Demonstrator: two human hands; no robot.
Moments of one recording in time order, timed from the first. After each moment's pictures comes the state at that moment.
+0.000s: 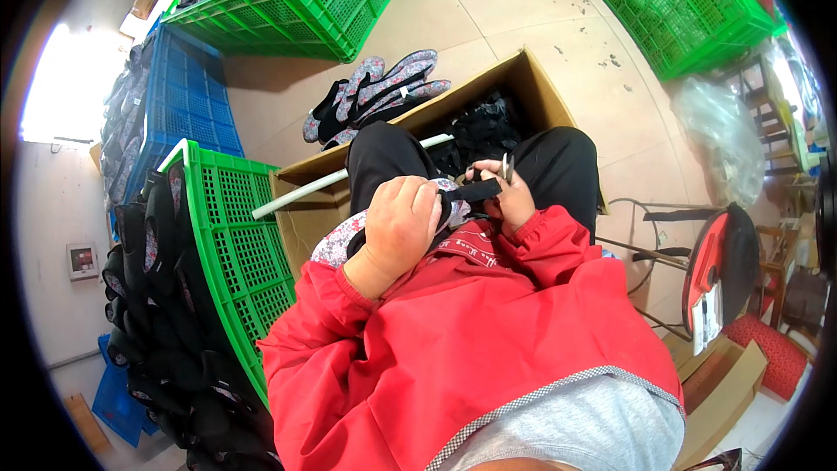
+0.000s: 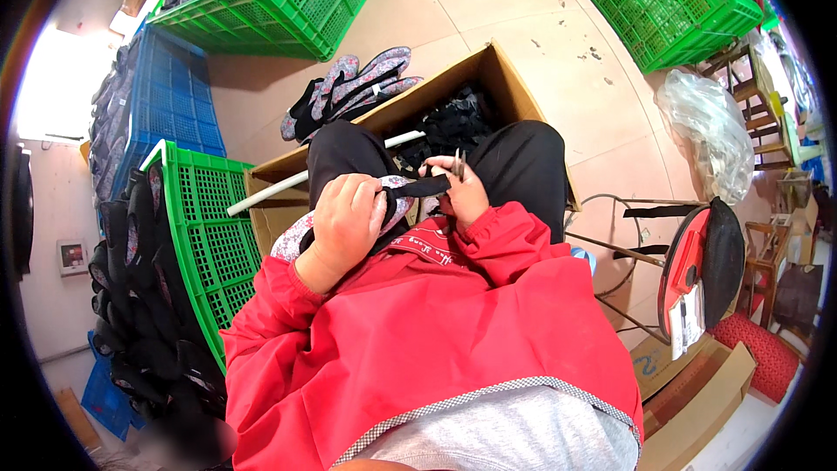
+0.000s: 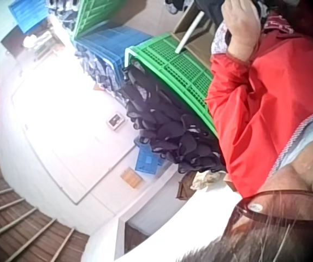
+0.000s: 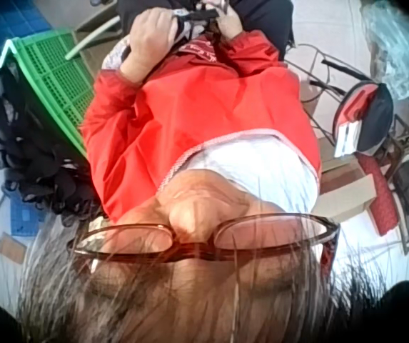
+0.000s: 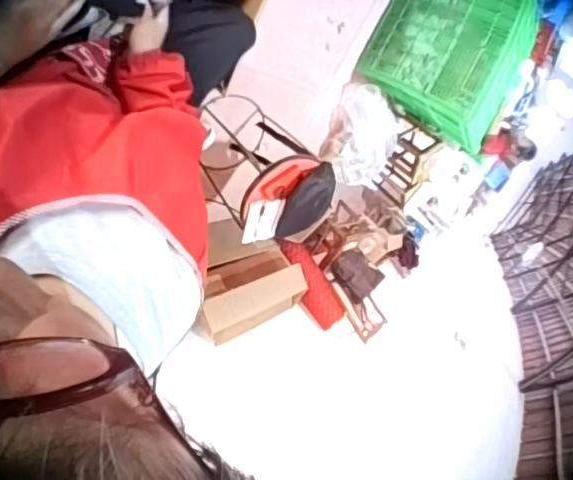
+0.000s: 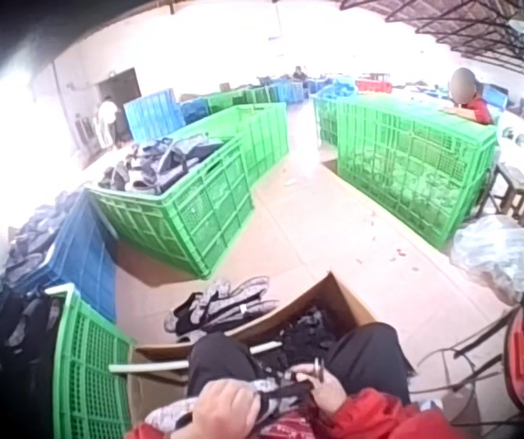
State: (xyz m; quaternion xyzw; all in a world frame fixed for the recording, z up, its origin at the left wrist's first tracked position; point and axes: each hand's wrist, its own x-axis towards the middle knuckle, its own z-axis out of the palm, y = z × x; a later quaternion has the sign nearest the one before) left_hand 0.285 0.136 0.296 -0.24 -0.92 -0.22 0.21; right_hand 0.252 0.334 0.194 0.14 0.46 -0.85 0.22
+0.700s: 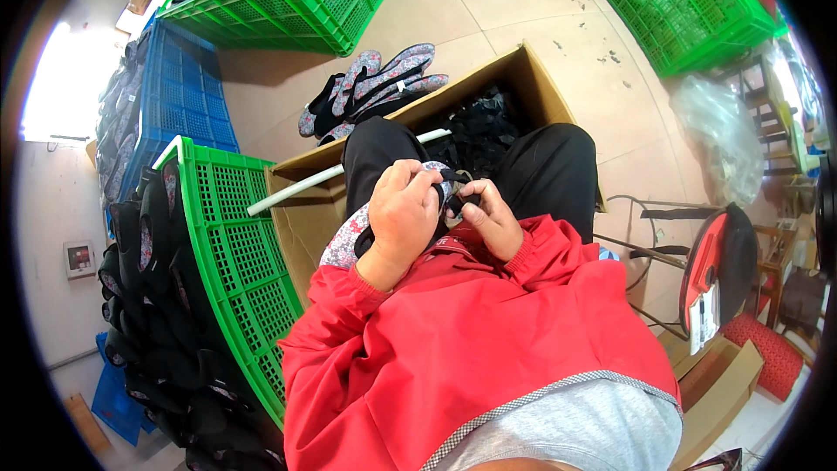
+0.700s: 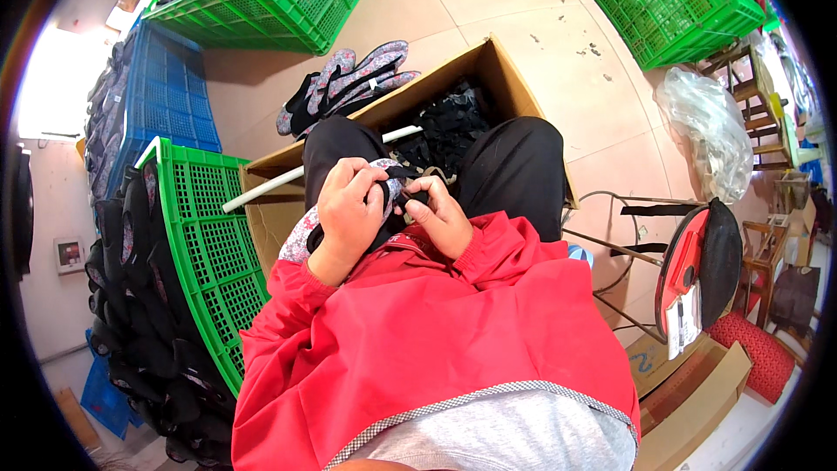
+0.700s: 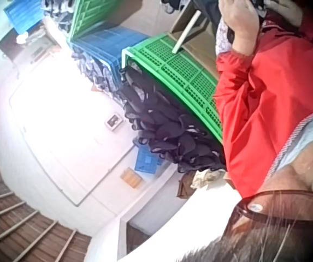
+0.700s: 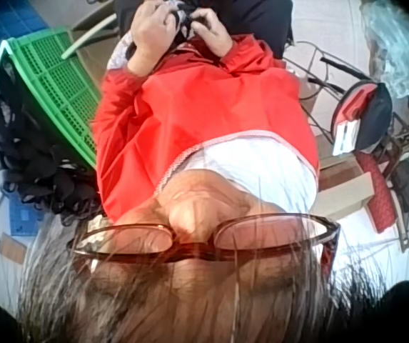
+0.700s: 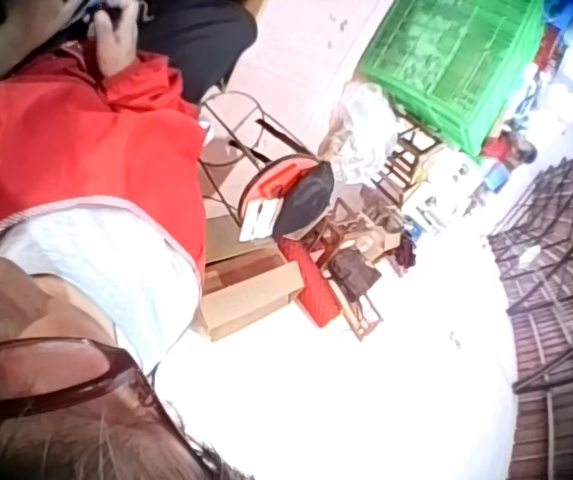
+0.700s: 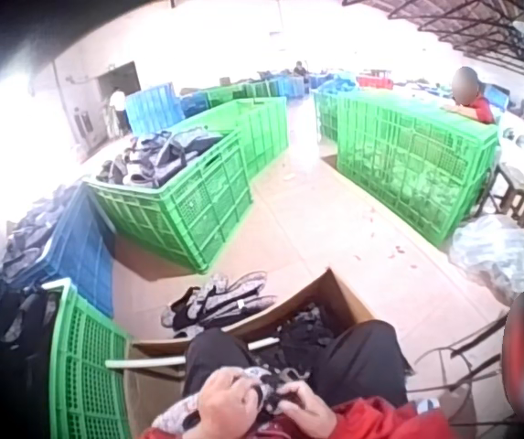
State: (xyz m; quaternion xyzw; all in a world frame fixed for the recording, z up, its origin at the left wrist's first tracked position) left_hand 0.277 0.150 0.276 -0.11 -0.91 -0.31 0.24; right_hand 0.287 0.324 0.195 -0.13 0.52 -0.82 0.19
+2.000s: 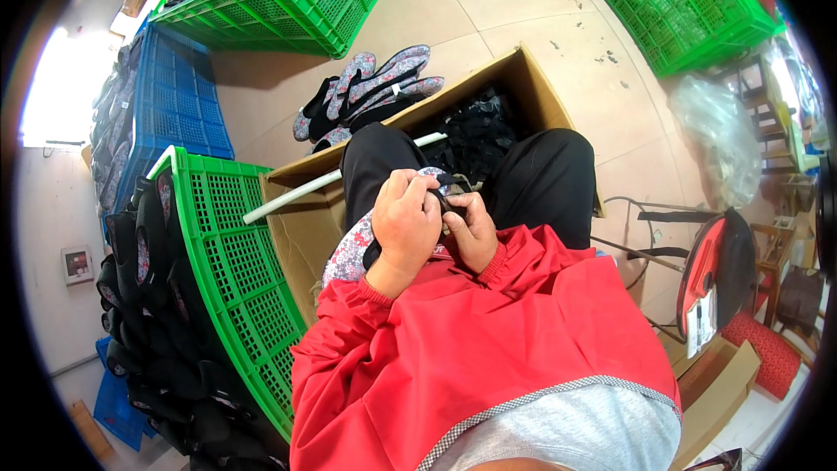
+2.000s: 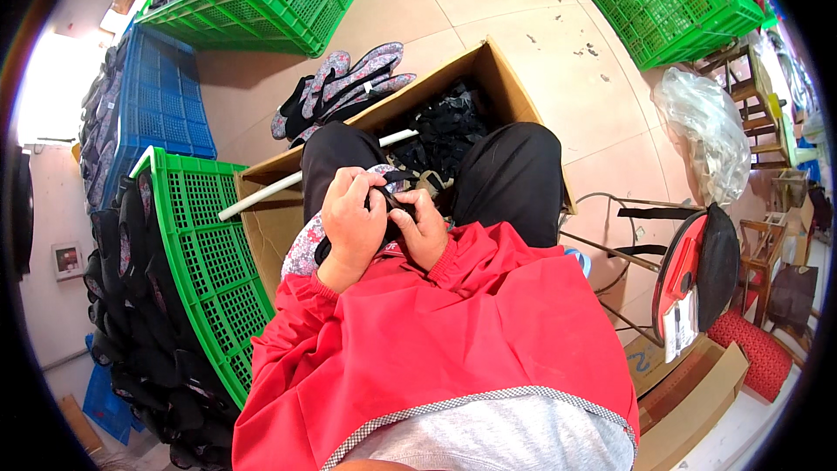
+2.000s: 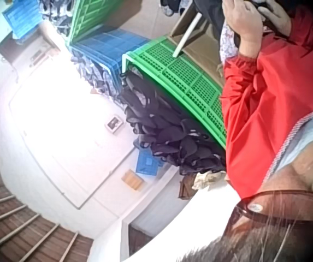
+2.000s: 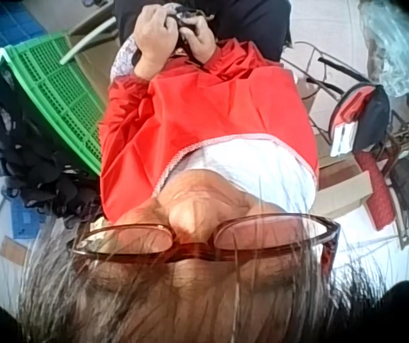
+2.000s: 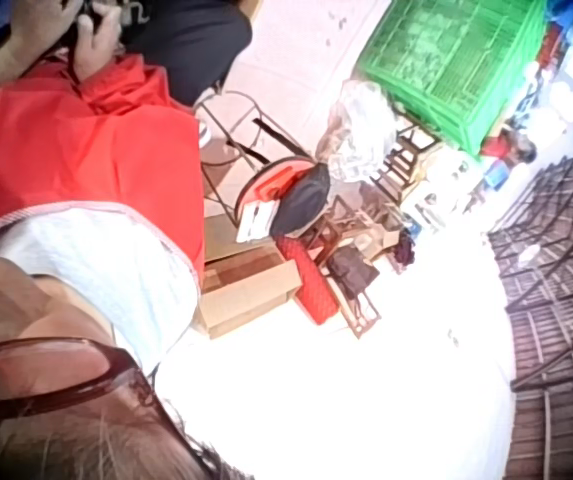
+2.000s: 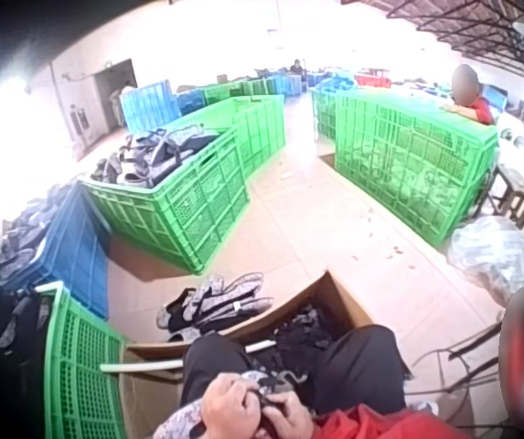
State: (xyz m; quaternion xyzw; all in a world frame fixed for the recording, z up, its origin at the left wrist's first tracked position) left_hand 0.270 0.161 0.264 -0.03 -0.92 -0.32 0.23; right_hand 0.297 0.289 0.178 -0.08 0.67 -0.74 0.02
